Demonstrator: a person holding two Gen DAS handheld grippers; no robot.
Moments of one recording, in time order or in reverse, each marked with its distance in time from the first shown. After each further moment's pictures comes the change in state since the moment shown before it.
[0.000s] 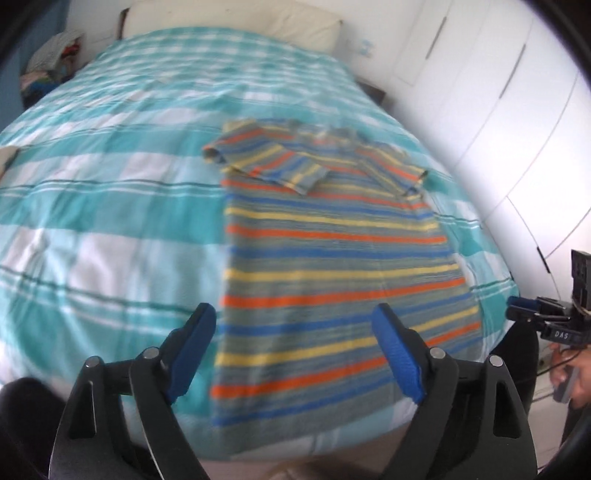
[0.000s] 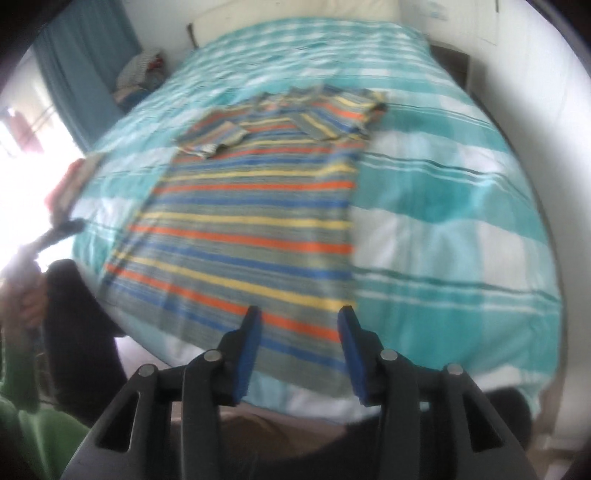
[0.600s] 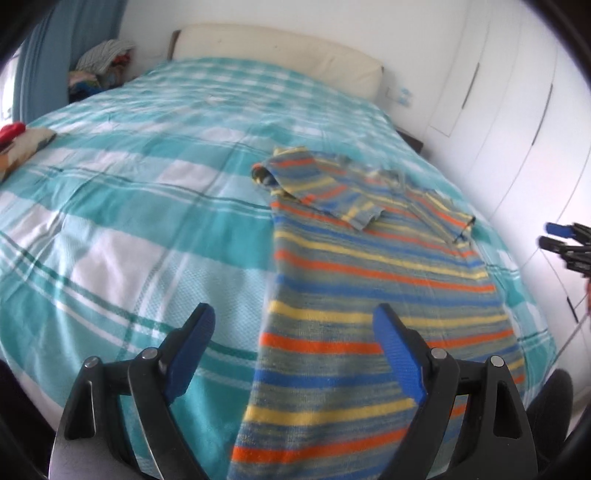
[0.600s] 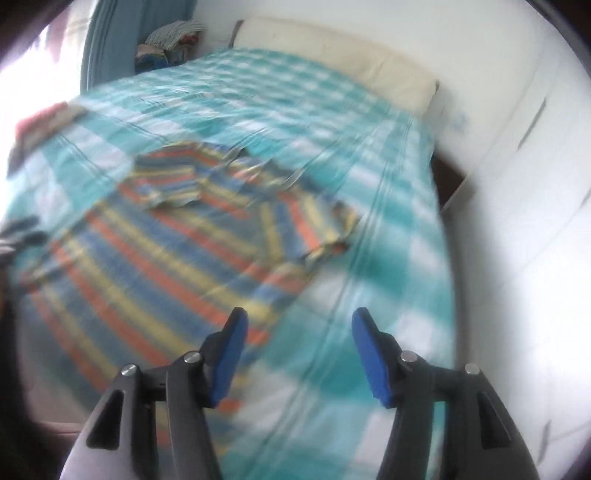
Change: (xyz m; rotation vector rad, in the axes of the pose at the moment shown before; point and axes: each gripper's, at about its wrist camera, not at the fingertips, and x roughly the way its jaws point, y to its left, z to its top) left arm 0.025 0.031 -0.016 -0.128 -0.219 0.124; right arm 0.019 -0.003 0.131 -0.476 -0.171 -0.384
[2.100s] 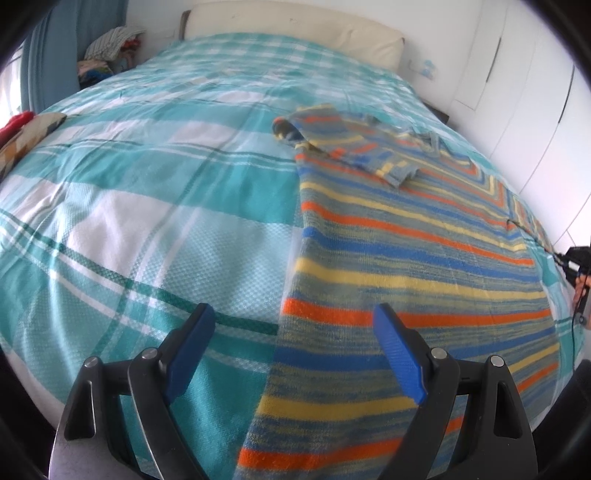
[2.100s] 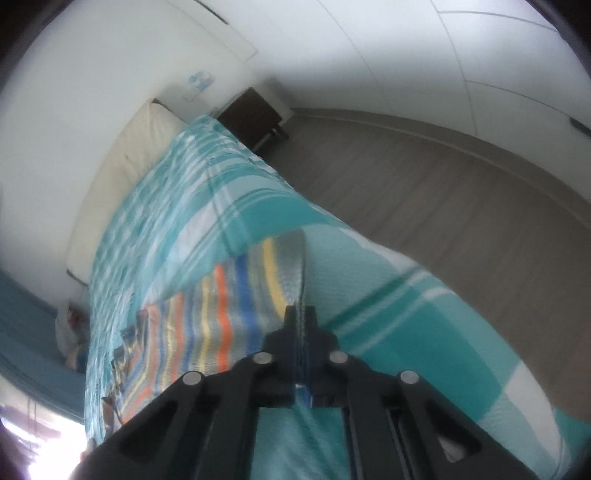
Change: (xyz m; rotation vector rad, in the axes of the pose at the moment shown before) left arm 0.032 0.002 -0.019 0.018 0.108 0.111; right arm 0.123 -0.237 -0.227 1.403 0.011 0.106
